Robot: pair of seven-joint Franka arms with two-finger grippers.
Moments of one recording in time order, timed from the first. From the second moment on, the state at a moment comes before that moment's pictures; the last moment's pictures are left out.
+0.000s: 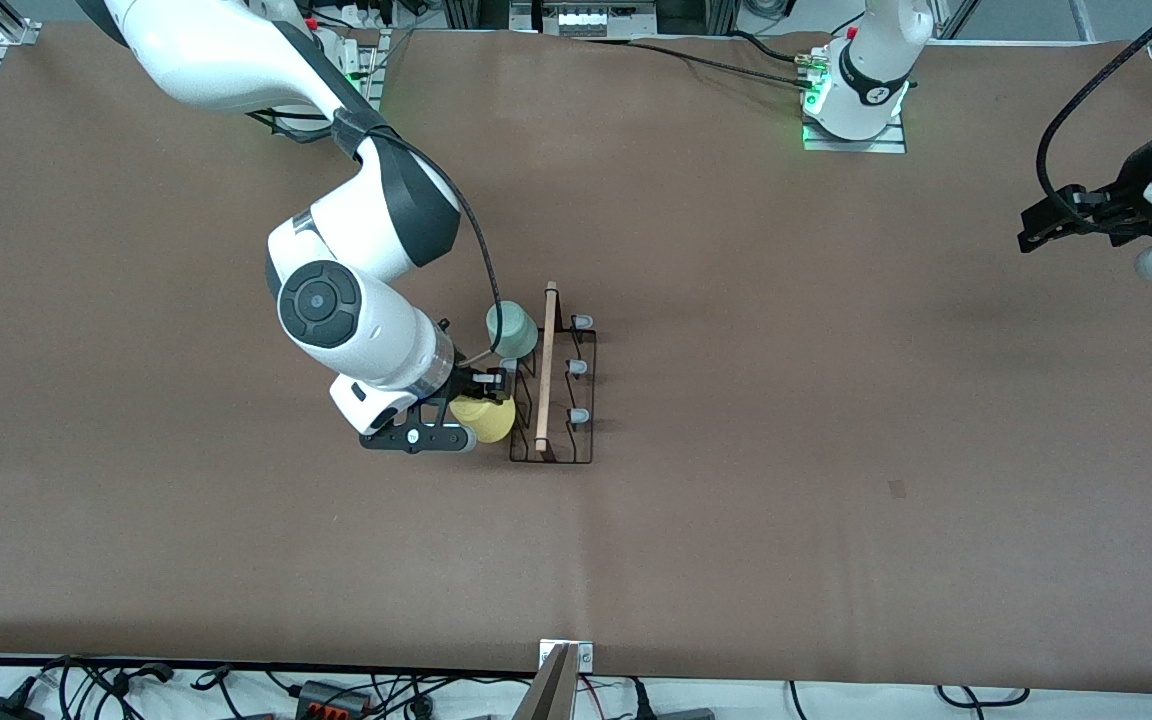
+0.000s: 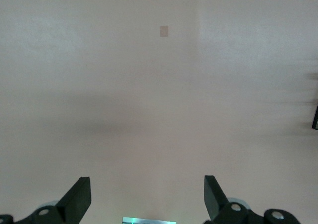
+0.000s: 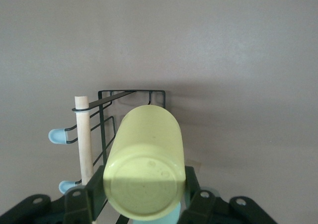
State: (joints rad) left arm 0.04 0.05 -0.07 -1.50 0.02 1.45 -0.11; right arm 0.30 0.75 0.31 -1.12 -0.04 1.90 0.58
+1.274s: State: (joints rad) left arm 0.05 0.07 -0.07 -1.50 0.02 1.45 -0.11; right arm 0.34 0.83 0.31 -1.12 -0.10 1.98 0.59
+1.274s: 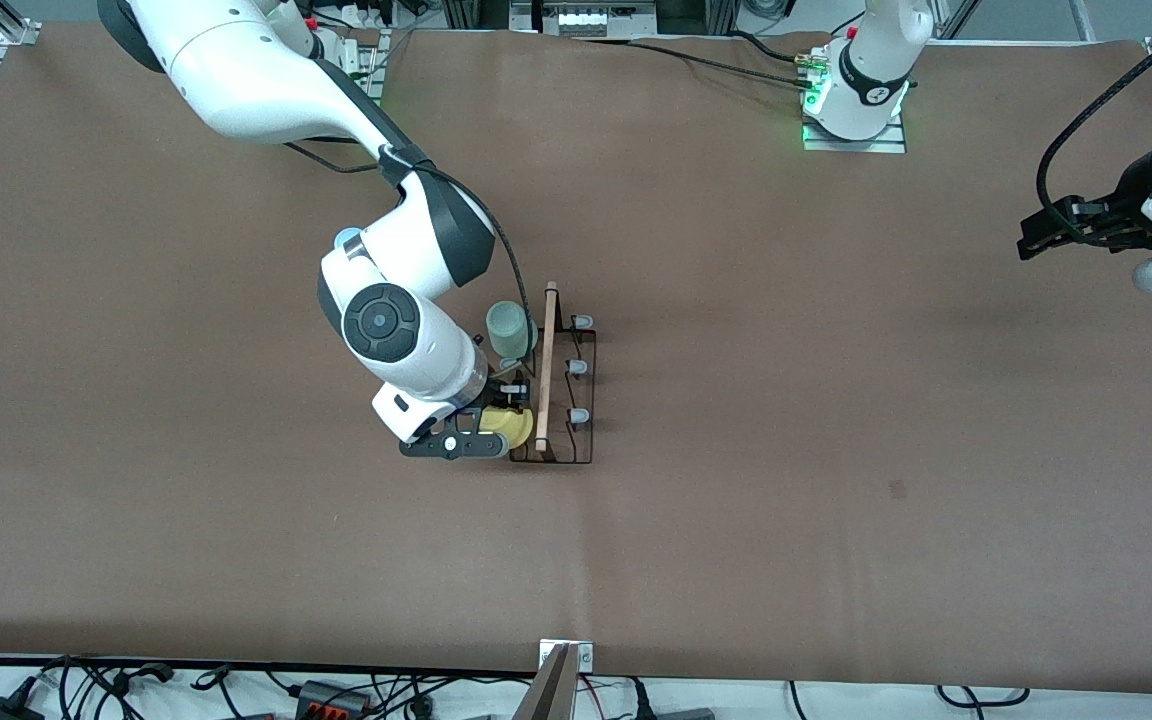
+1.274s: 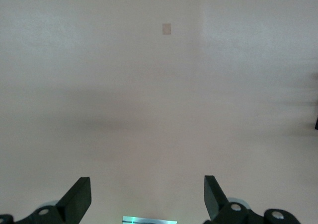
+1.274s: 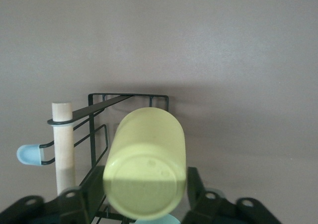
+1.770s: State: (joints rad) left arm 0.06 0.08 -0.07 -1.50 0.02 1.49 -0.10; right arm 0.32 0.79 0.28 -1.11 -0.11 1.92 0.59
